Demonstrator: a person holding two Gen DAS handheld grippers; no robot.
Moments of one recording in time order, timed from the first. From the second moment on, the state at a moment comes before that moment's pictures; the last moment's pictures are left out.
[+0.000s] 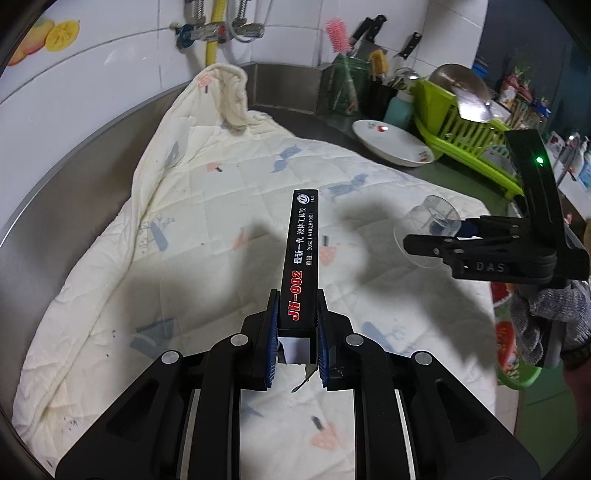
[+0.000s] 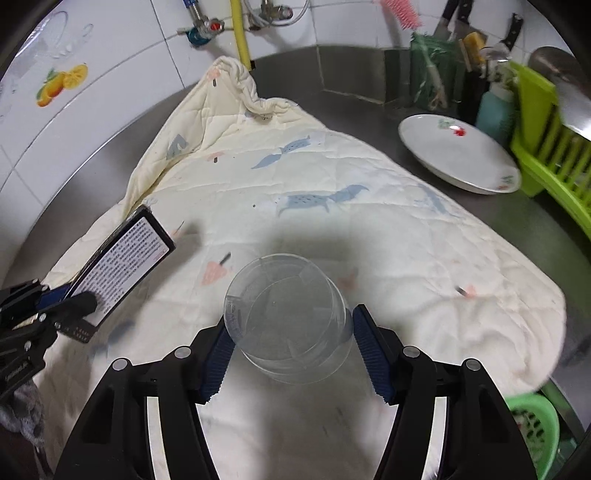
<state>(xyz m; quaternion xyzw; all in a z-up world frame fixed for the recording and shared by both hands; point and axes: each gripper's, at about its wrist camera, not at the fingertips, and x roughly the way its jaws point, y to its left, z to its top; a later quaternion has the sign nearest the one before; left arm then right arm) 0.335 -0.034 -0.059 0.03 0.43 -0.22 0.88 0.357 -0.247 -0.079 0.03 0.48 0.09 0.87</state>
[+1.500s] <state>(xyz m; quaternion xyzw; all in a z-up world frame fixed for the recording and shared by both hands) 0.161 -0.267 -0.060 0.08 0.43 -0.42 0.80 0.127 -0.503 -0.080 0.13 0.47 -0.11 0.87</state>
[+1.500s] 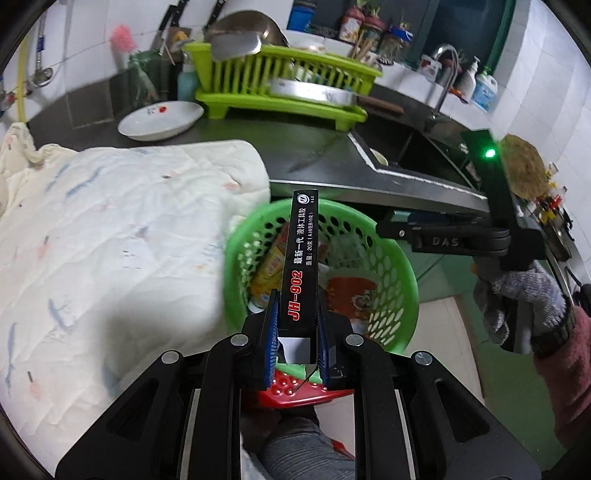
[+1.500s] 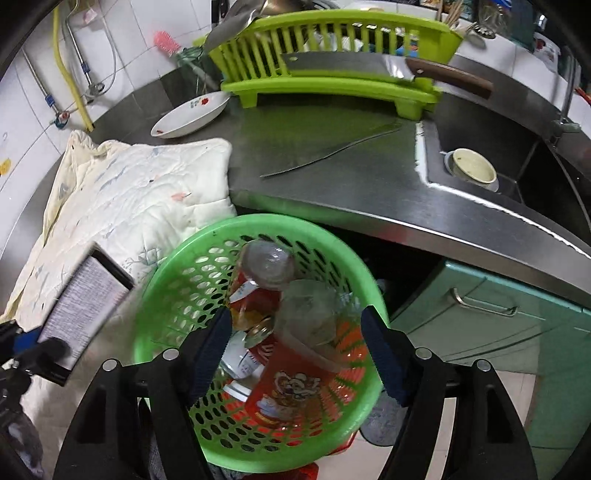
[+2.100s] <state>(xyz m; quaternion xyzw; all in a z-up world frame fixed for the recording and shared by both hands) 0.164 -0.314 -0.098 0.09 0.49 -0.40 0.77 0.095 -0.507 -0.071 0.15 0.45 -0.09 0.88</state>
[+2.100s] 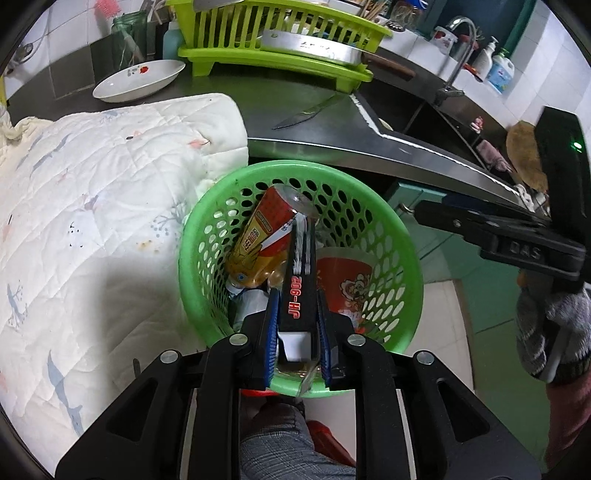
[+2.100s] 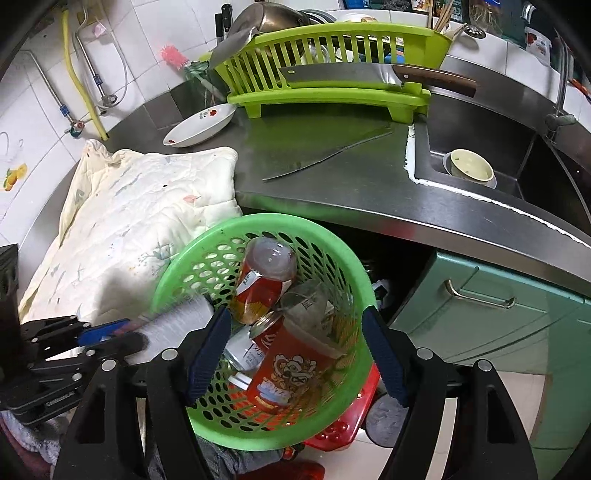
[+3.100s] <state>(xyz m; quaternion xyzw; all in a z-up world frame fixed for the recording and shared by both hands) 0.151 -0.195 -0.047 0.04 0.41 -0.30 0.86 0.065 -0.390 -0.050 0.09 0.43 -0.05 0.90</state>
